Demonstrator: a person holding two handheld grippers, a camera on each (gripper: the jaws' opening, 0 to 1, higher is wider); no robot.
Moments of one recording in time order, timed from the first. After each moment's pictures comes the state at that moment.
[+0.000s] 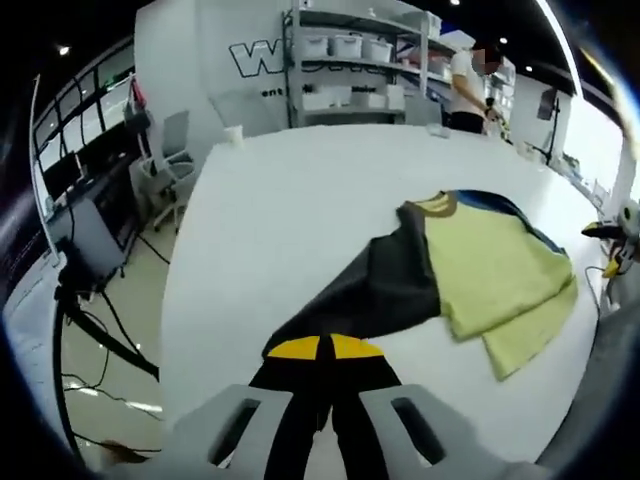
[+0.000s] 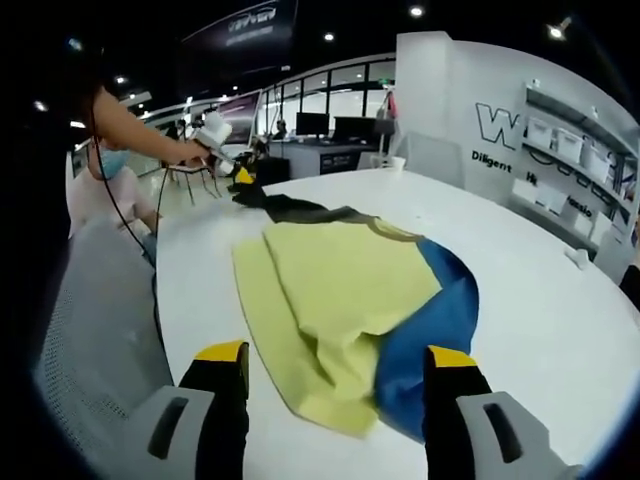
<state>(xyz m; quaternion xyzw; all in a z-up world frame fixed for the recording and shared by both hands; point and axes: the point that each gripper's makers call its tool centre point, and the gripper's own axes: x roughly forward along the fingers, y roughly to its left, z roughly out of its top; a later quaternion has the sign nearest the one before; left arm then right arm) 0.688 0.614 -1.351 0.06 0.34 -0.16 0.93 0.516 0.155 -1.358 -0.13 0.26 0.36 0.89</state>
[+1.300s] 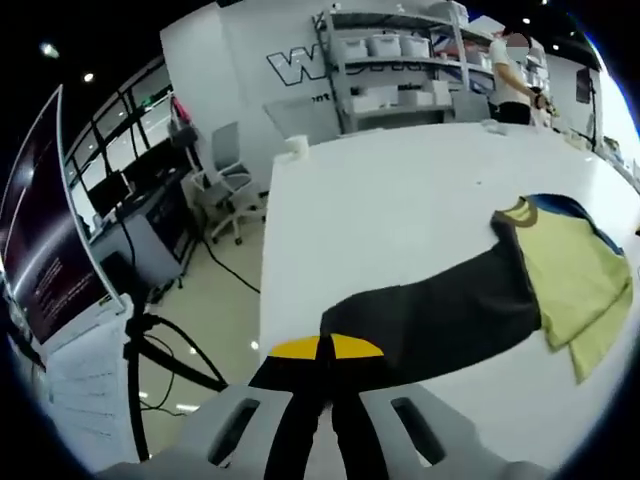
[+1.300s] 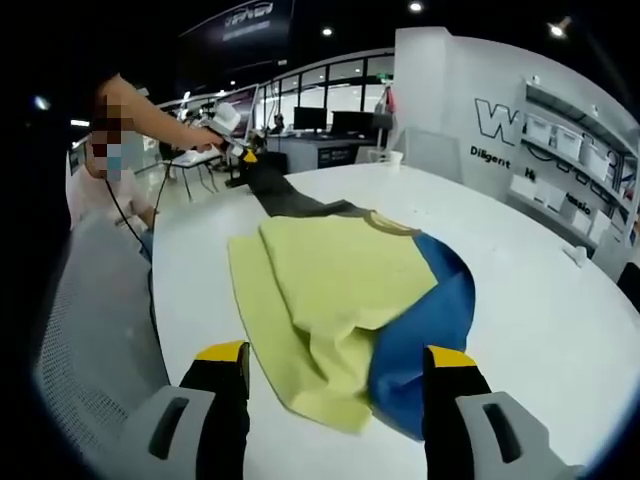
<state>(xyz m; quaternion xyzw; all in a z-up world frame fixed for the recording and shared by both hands) 0.744 0.693 -1.344 0.14 0.32 -0.06 0.94 0.520 0.150 -1.362 -0.13 0.27 0.35 0.89</state>
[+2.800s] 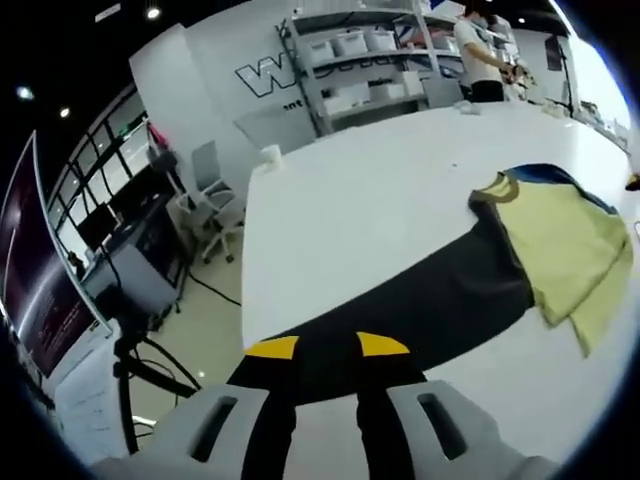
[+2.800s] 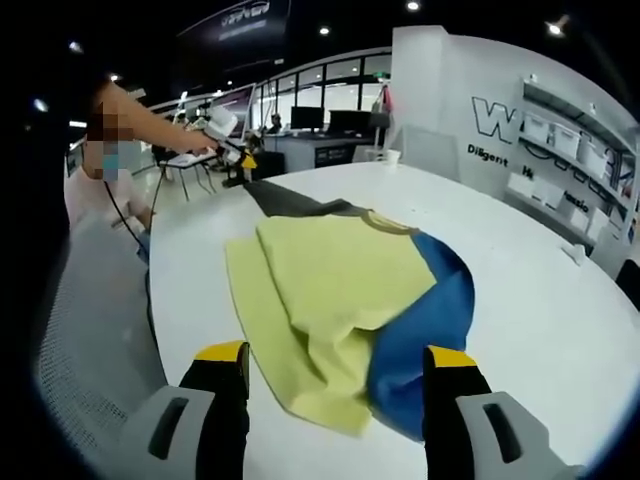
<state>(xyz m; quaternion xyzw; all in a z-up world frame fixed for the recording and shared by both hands) 0.735 0.655 -1.349 0.19 0.30 -0.11 0.93 0.523 0.149 -1.363 -0.13 0.27 0.34 0.89</state>
